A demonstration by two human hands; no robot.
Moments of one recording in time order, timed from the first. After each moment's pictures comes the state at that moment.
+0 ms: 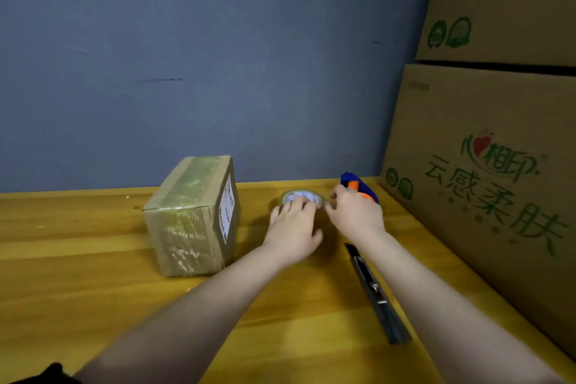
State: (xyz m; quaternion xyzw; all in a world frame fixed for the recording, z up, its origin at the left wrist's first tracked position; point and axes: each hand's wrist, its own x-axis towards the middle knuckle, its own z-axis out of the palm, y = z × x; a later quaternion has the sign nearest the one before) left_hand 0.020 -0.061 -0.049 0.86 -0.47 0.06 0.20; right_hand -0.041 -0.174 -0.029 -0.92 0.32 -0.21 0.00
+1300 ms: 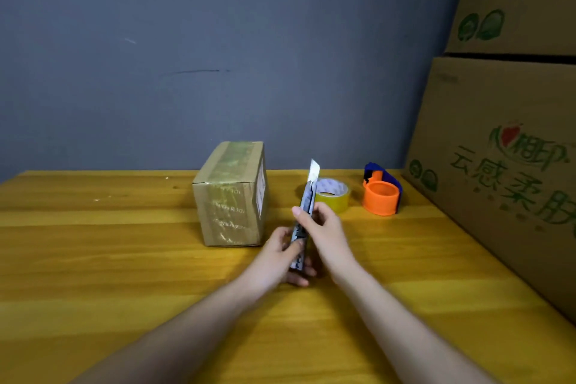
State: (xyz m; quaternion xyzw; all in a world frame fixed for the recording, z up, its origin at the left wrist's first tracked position) left_hand -0.007 0.046 -0.081 0.64 -0.27 -0.32 0.65; right_hand -0.050 -0.057 -0.068 -0.72 0.15 -0.29 0.61
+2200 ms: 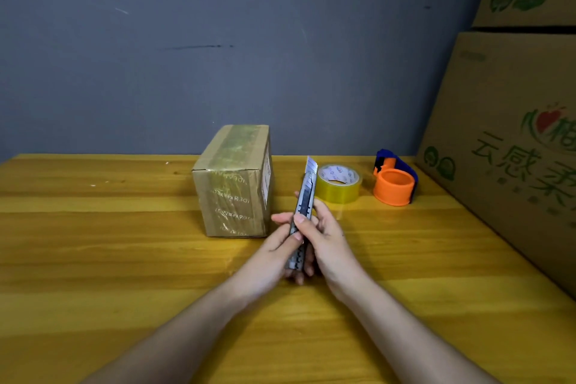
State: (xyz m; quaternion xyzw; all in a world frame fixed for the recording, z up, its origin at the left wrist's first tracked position) left_hand -0.006 0.065 -0.085 0.59 -0.32 -0.33 0.66; right_hand -0.060 -0.030 -0.071 -0.64 0.06 -0.20 0.74
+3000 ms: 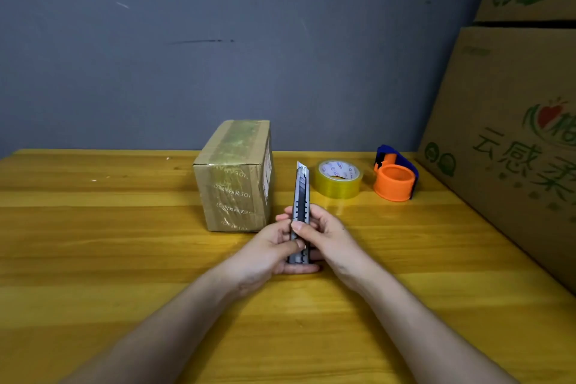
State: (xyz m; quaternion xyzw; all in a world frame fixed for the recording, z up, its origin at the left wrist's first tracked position) left_hand 0.013 0.067 -0.091 0.53 -0.30 -0.43 0.67; right_hand -0.054 -0.051 -0.086 -0.68 0.04 -0.12 0.72
